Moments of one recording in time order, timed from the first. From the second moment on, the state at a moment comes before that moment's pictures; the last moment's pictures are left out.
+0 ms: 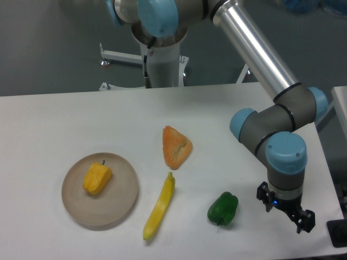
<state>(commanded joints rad) 2.34 -2.49 -0.78 -1.10 1.66 1.31</state>
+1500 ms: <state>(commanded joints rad) 2.07 -2.08 -1.20 -1.35 1.45 0.65</state>
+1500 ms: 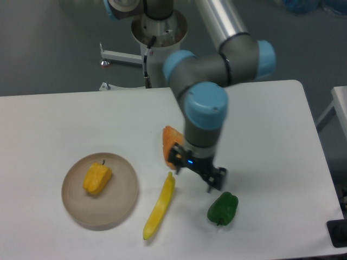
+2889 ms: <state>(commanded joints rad) 1.85 -2.12 -1.41 -1.12 1.43 0.44</state>
